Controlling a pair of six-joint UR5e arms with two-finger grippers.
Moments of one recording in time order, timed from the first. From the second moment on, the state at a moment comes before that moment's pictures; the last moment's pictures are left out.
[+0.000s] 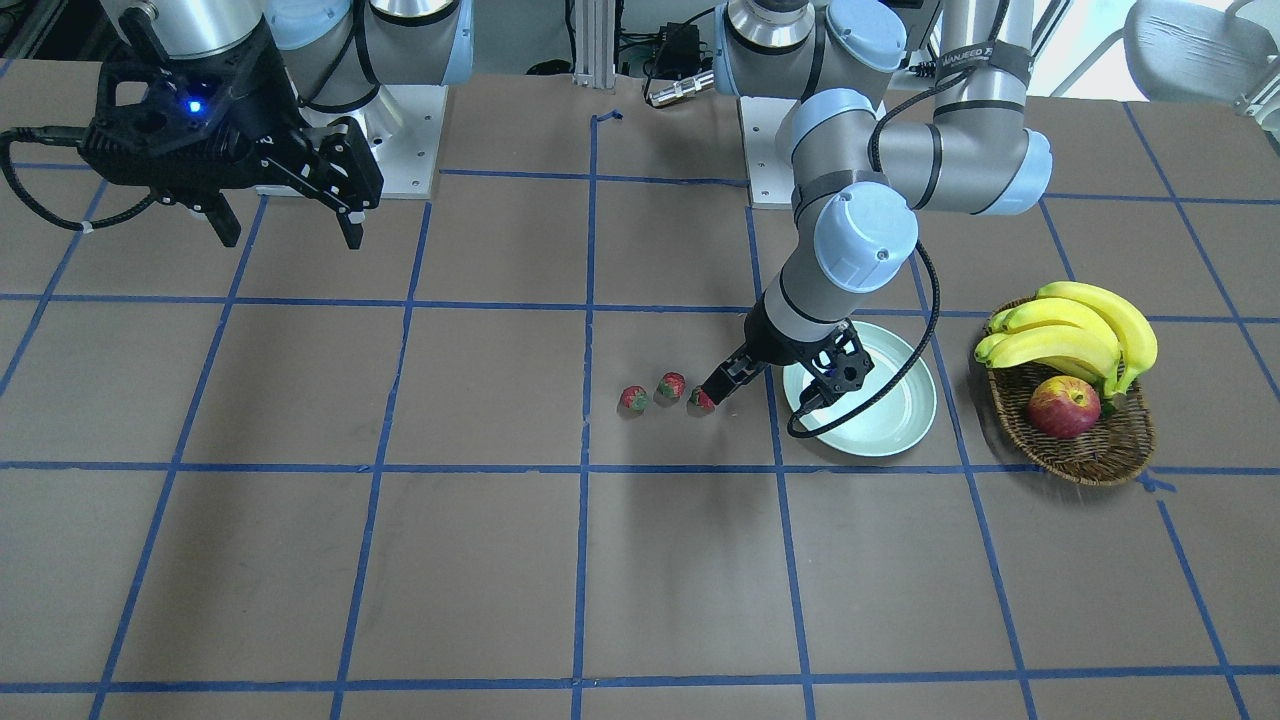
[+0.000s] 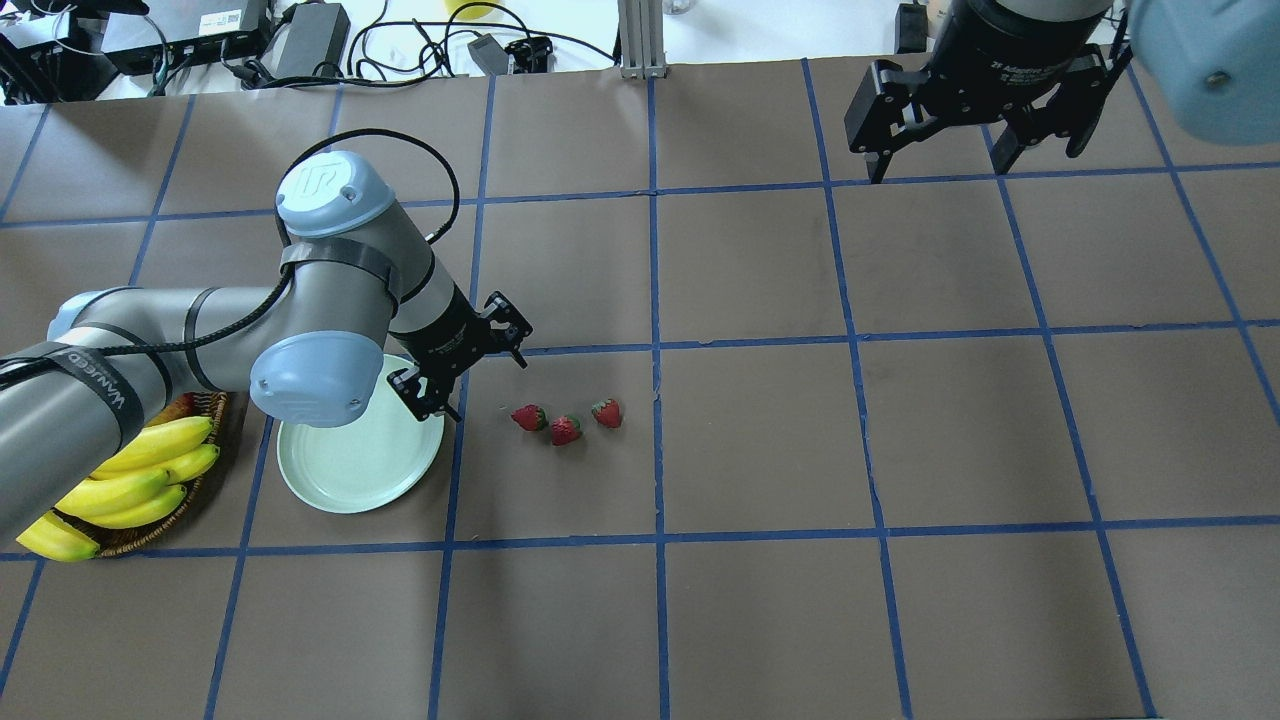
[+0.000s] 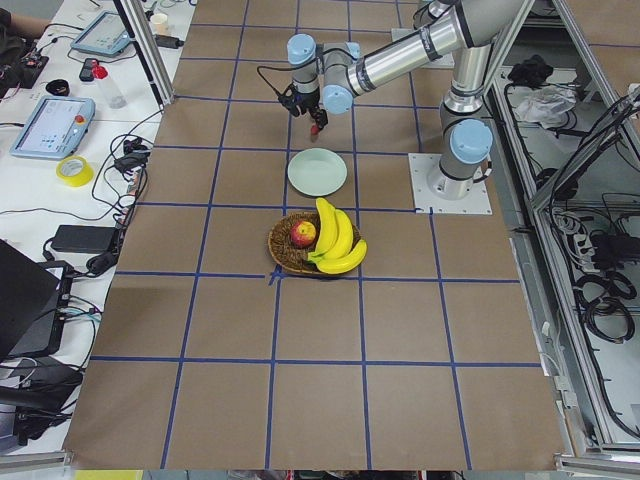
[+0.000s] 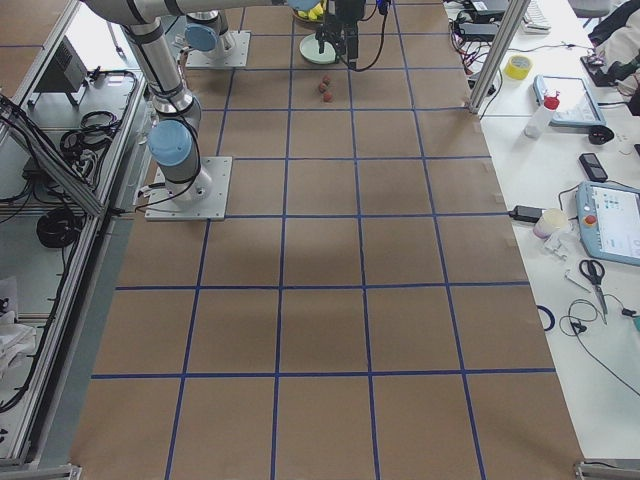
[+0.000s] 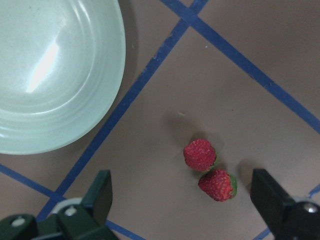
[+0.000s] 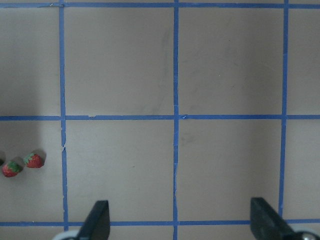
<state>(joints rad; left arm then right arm) -1.62 -1.79 -2.00 -1.04 1.42 -0.78 1.62 -1.57 1.48 -1.58 -1.58 0.05</state>
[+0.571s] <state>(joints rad) -1.66 -1.88 -2.00 -0.99 1.41 -0.87 1.65 -1.57 1.50 -1.56 -1.55 0.01</state>
